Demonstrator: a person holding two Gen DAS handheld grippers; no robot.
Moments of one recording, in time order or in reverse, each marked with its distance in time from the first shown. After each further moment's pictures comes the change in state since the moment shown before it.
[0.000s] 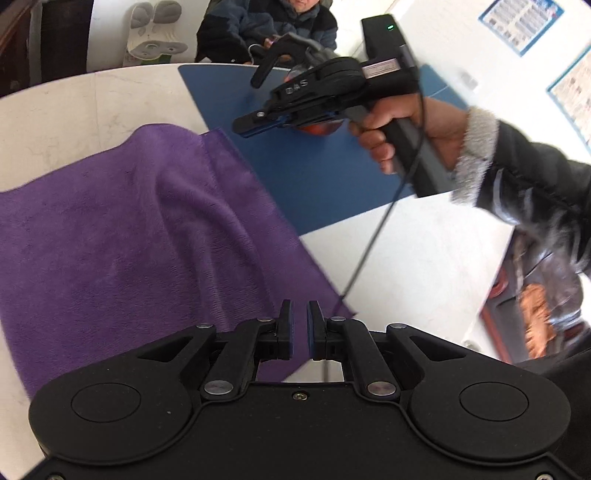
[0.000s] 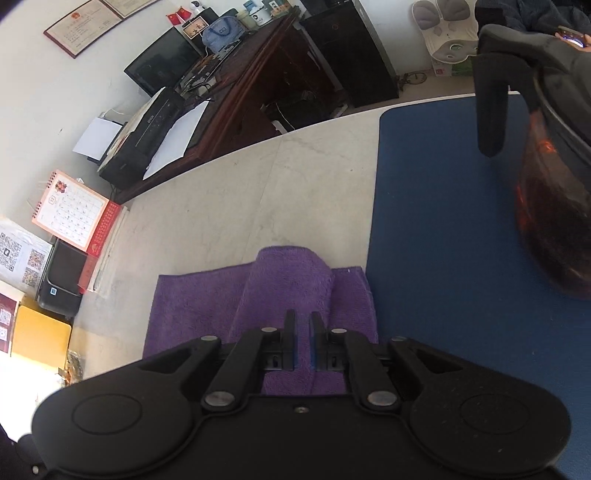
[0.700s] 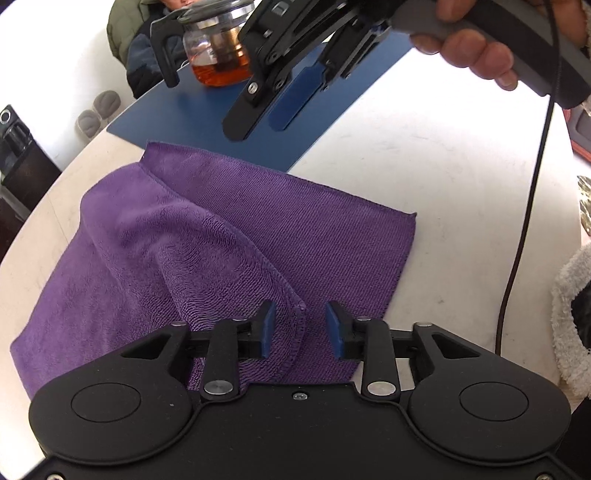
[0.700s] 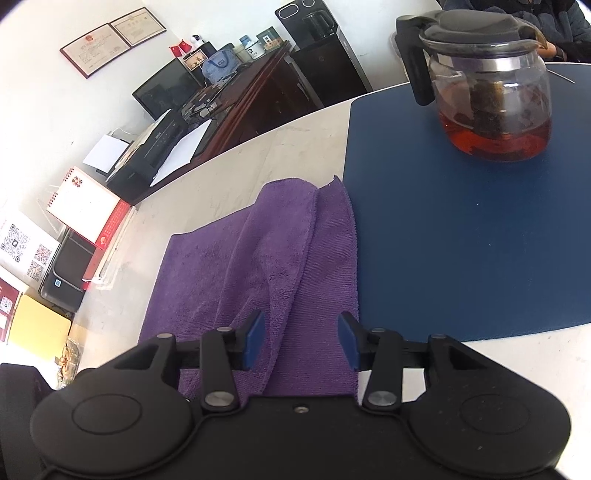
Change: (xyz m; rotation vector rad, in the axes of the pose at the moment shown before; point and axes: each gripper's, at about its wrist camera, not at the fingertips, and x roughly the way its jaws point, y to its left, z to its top) left arm 0.105 -0.067 -0.035 0.508 0.047 0.259; right arm -0.058 -0.001 -0.114 0.033 -0.132 -0.027
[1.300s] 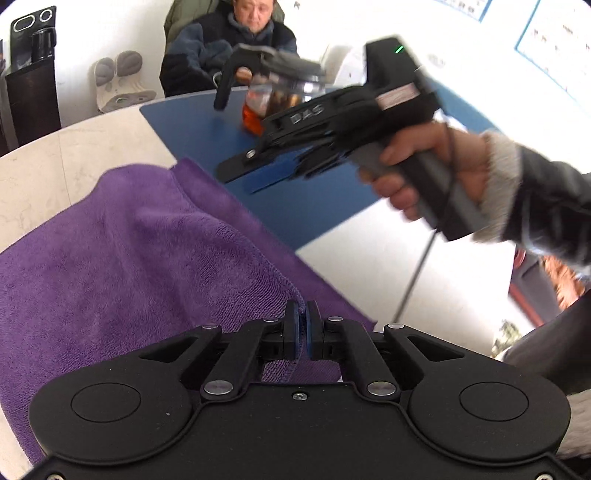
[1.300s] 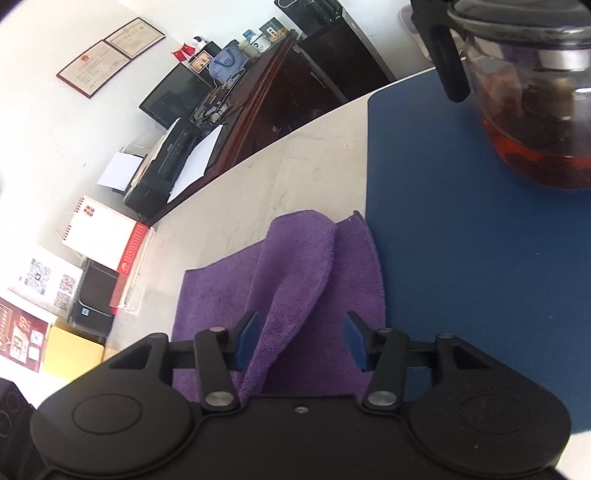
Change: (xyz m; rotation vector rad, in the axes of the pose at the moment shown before) left arm -0.066 0.067 0.008 -0.408 -0.214 -0.281; right arm 0.061 -0.019 0.065 0.114 0.075 0.153
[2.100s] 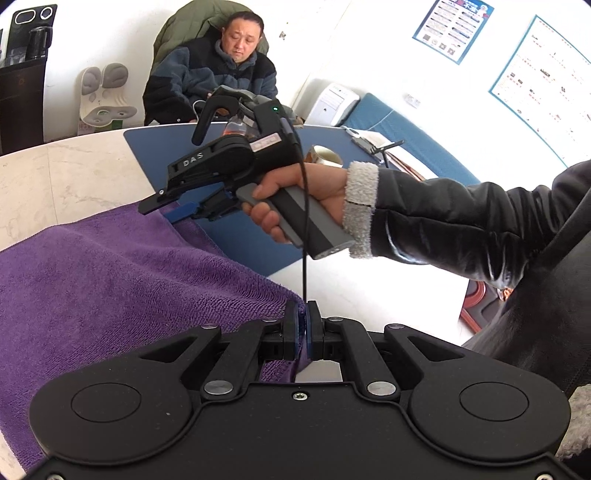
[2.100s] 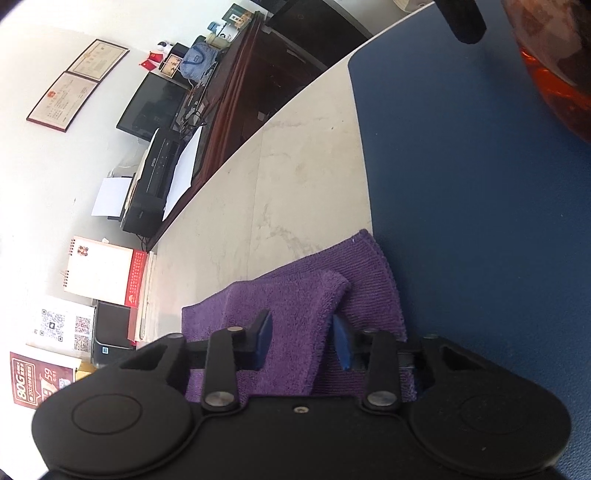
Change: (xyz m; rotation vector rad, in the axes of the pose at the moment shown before) left arm -0.031 -0.021 0.003 -0.037 -0.069 -0.116; right arm 0.075 -0.014 0.033 0.138 0.056 0.042
